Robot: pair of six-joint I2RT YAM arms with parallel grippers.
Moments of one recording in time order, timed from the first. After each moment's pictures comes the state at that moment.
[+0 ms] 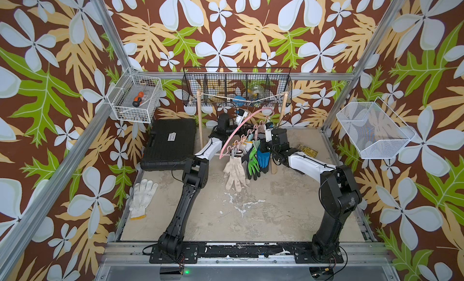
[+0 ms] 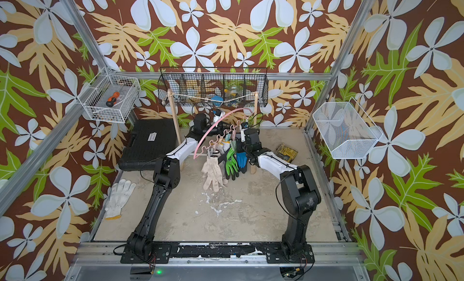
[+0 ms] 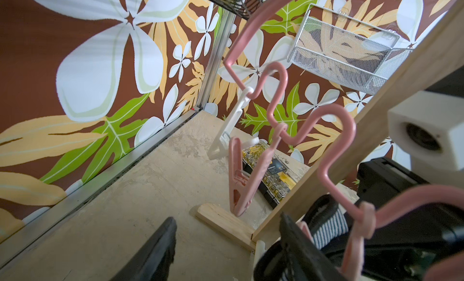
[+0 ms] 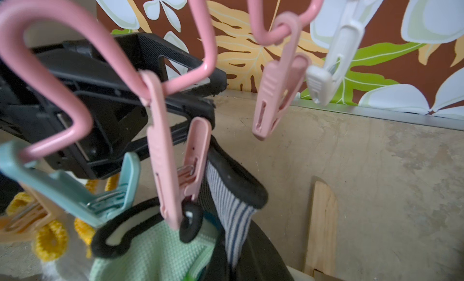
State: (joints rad) left arm -0.35 2.71 2.39 0.22 0.98 -0.29; right arm 0.37 1.87 1.30 0.06 0.00 0.13
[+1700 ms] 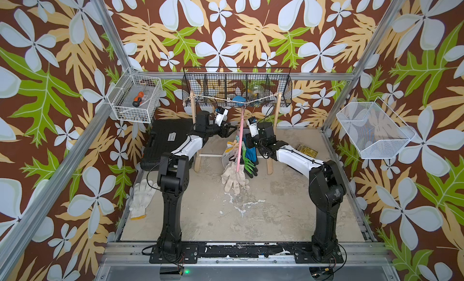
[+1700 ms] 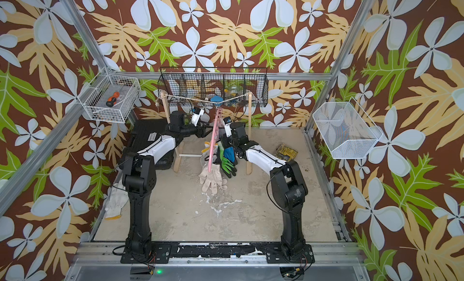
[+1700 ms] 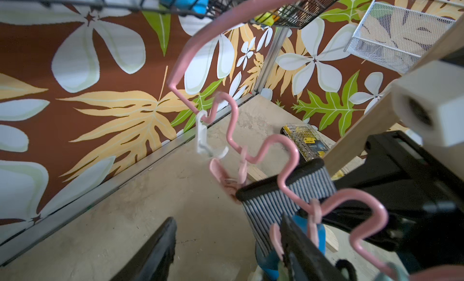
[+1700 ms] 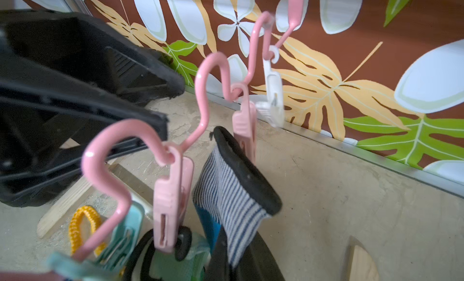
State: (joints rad) left arm -0.21 2.26 1.87 0.06 0.79 -0.04; right arm 0.47 2.01 1.57 -0.02 -0.05 0.02
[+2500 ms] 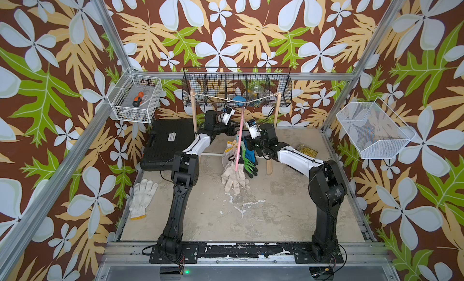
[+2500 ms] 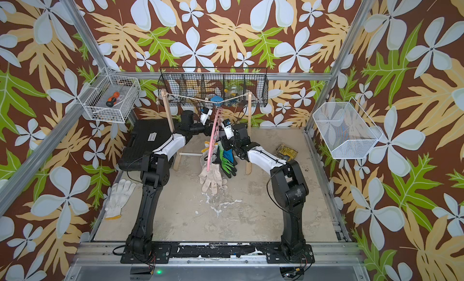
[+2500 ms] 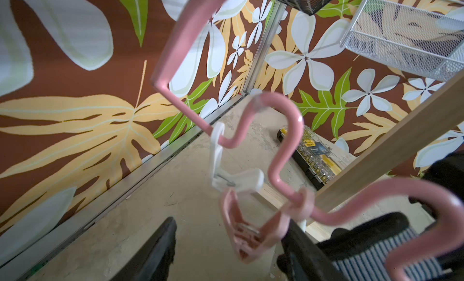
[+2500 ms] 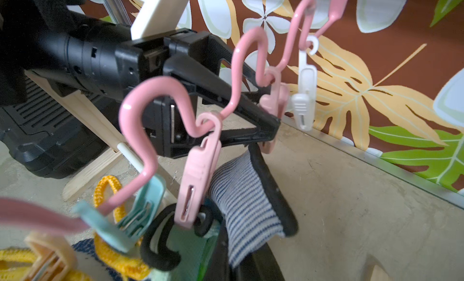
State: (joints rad) left arm -0.24 2.56 2.24 0.05 0.90 -0.09; right arm 0.45 2.01 1.52 0.02 -0.17 -0.04
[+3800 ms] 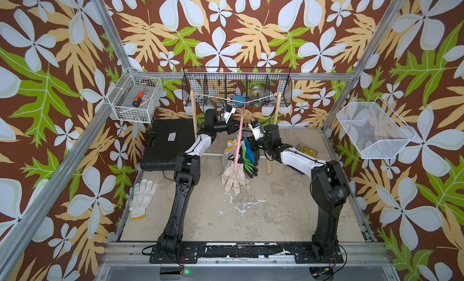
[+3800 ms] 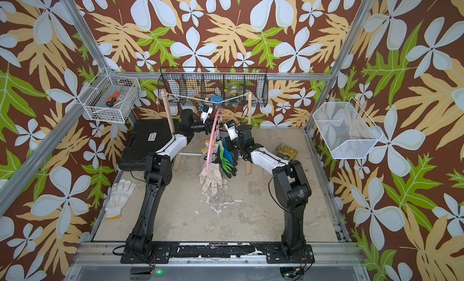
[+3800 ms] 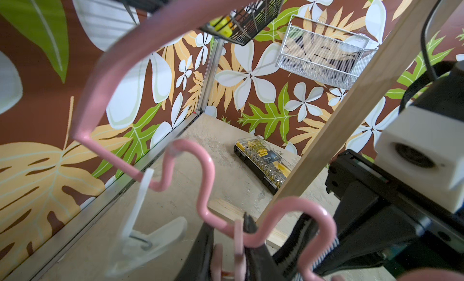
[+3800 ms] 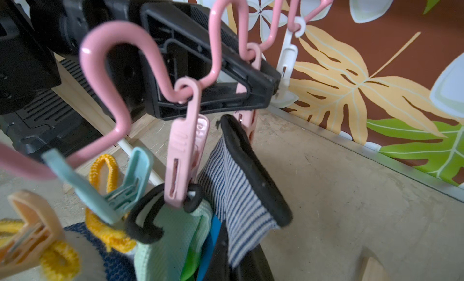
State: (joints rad) left arm -0.24 2.64 2.35 0.23 1.13 -0.26; right arm 0.41 1.98 1.45 0.07 -0.22 -0.04
